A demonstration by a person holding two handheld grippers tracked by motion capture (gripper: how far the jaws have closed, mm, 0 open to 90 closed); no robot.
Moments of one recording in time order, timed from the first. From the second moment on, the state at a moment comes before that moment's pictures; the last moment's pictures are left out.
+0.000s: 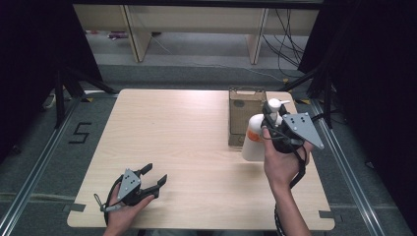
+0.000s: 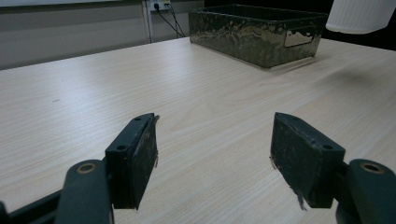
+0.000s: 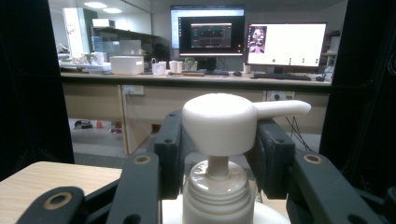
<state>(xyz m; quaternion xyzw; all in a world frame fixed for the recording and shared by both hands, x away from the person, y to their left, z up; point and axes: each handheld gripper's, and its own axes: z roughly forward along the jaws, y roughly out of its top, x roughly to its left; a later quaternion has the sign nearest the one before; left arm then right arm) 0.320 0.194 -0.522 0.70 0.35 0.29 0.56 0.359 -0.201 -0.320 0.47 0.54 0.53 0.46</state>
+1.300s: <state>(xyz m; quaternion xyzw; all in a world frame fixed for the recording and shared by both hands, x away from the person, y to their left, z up) 0.321 0.194 -0.522 0.70 0.35 0.29 0.56 0.381 -0.218 -0.304 0.47 0.52 0.52 0.48</state>
